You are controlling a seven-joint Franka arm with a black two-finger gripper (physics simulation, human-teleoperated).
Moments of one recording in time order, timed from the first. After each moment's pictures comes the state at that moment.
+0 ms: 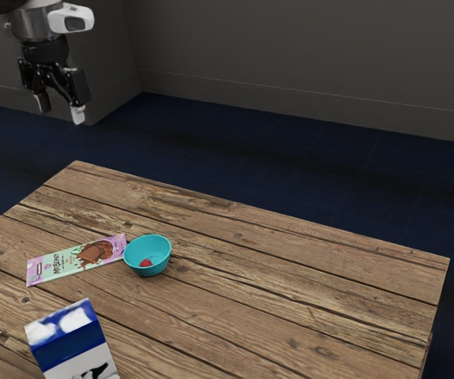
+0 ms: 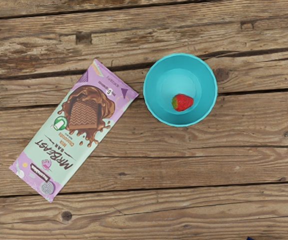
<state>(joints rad) 0.07 -0.06 0.05 -1.52 0.07 1.42 0.19</state>
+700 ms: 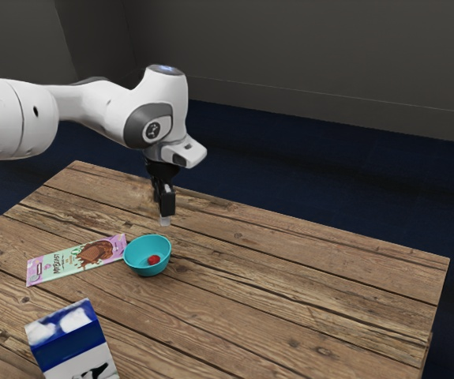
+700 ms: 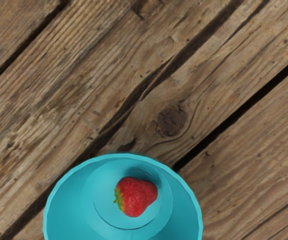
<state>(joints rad) -0.11 0.32 0.05 -1.72 0.14 1.88 0.62</state>
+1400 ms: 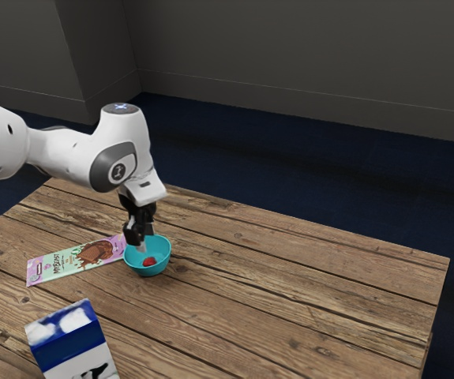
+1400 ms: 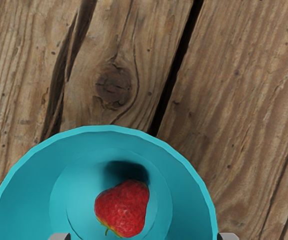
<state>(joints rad) -0.10 0.20 0.12 -2.07 0.05 2.24 1.23</state>
